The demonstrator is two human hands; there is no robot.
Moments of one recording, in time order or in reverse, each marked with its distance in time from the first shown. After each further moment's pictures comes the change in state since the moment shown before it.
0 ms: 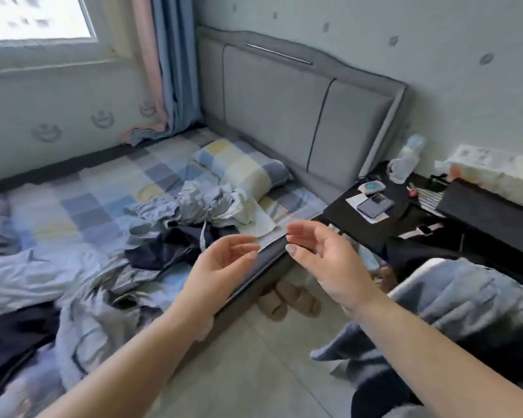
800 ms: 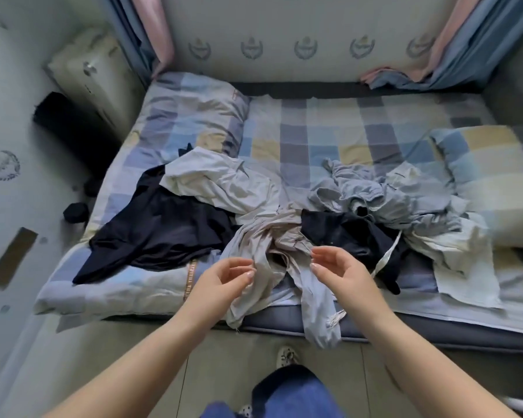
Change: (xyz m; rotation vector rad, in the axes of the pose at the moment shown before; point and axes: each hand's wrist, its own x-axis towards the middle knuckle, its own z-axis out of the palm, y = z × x) left_hand -0.012 -0.083 -0.321 0.017 0.850 -0.423; right_hand 0.209 0.093 0.352 0.057 -0.807 0.262
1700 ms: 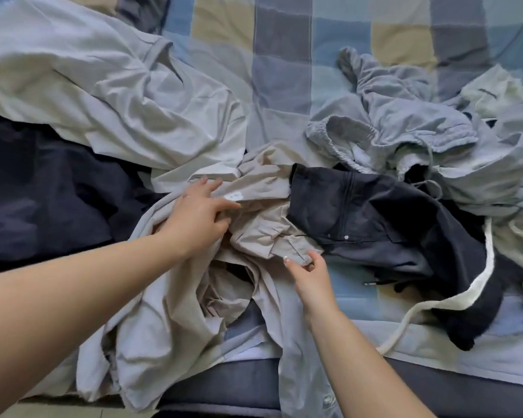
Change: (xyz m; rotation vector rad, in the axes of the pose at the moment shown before) left_hand 0.475 -0.203 0.070 1.043 -0.128 0.148; right_hand 0.338 0.364 0.003 0.113 0.302 0.657
